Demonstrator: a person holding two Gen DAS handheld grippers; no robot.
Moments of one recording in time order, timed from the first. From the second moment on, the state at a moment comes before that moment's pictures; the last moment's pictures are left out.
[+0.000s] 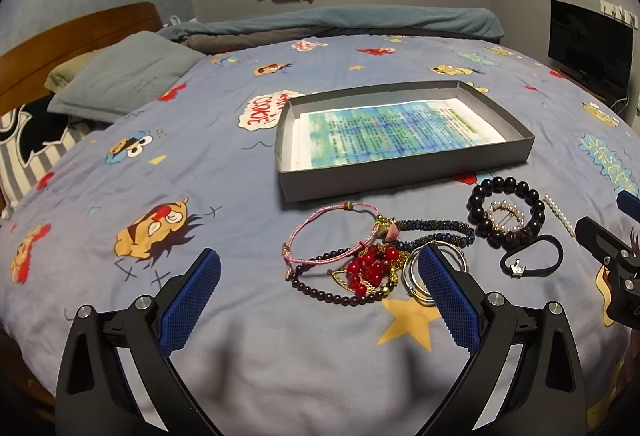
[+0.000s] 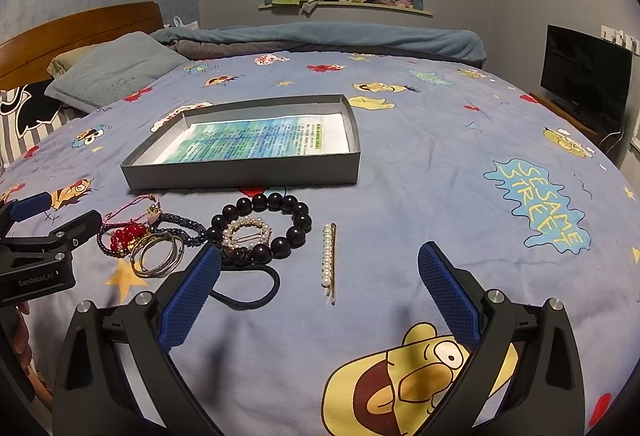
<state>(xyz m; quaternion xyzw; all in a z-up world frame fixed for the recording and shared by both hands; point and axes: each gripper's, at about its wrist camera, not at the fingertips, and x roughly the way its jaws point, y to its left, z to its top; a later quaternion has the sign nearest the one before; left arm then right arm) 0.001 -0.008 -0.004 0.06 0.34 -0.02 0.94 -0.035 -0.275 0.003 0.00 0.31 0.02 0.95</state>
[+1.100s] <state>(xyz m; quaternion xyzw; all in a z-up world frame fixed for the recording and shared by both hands) 0.001 -0.007 -0.008 0.06 0.35 -0.02 0.94 -0.035 -0.274 0.000 0.00 0.32 0.02 0.95</state>
